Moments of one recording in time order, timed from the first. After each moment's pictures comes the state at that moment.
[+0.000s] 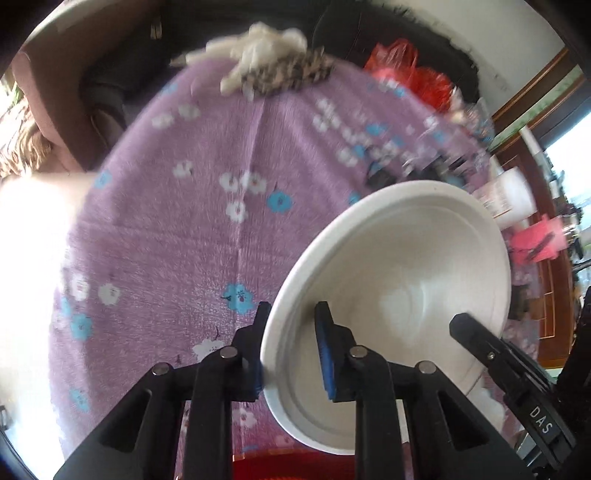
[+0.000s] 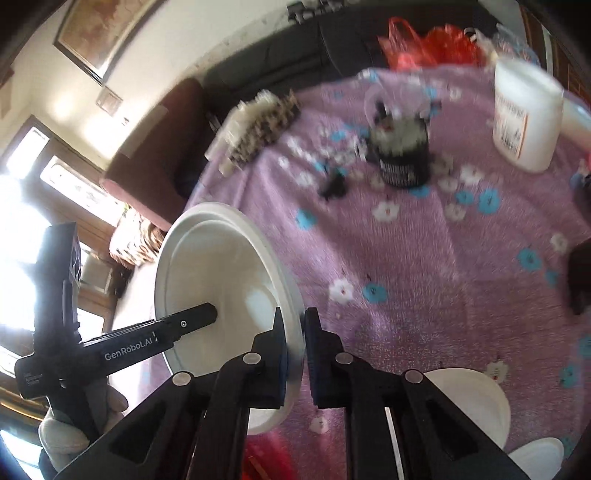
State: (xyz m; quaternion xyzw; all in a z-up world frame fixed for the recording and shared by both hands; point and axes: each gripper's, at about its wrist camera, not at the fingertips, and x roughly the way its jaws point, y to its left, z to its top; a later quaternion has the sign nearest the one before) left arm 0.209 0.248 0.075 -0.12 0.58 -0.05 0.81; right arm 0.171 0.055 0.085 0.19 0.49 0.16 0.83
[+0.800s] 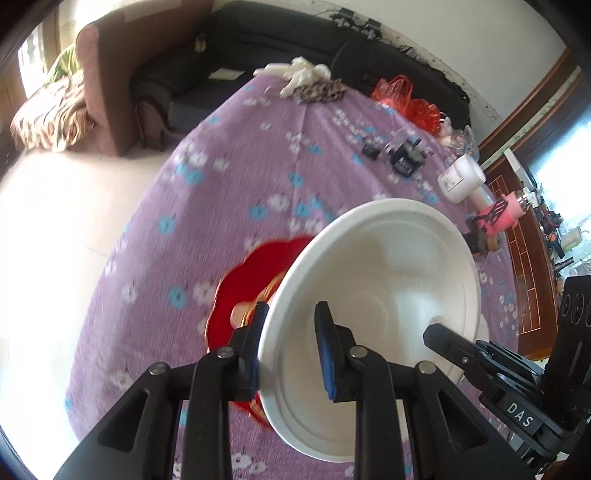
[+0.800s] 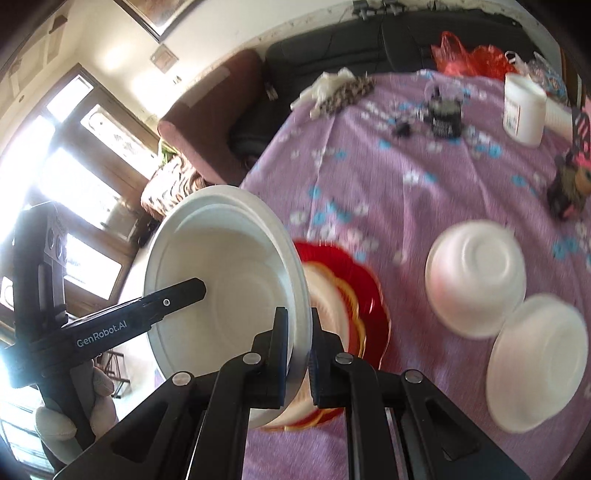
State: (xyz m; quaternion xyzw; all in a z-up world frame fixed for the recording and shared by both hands) left arm -0.004 0.294 0.124 -0.16 0.54 -0.02 0.83; right arm -0.004 0.115 0.116 0.13 0.52 0.23 0.81
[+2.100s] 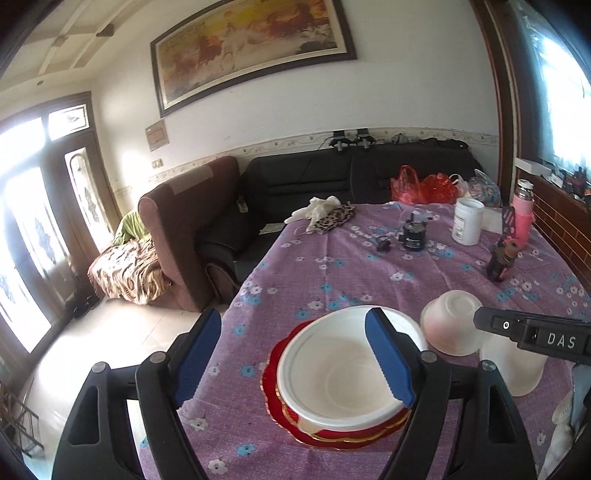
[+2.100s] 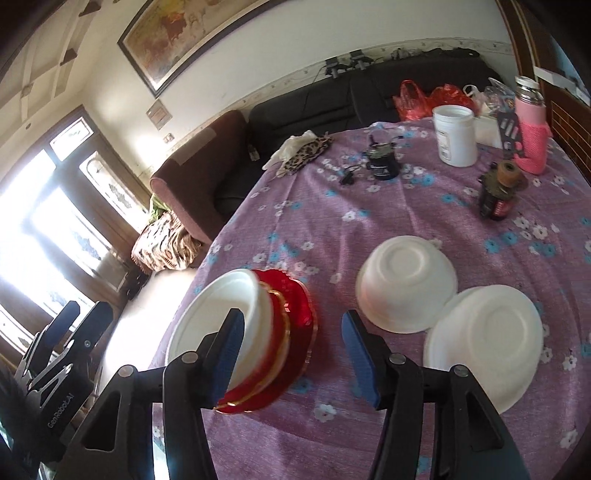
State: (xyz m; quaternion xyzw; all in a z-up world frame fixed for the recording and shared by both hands) left arm -0.121 0.198 0.190 0.07 0.27 0.09 0.96; right arm -0.063 0.021 0.130 0.17 0.40 0.18 0.88
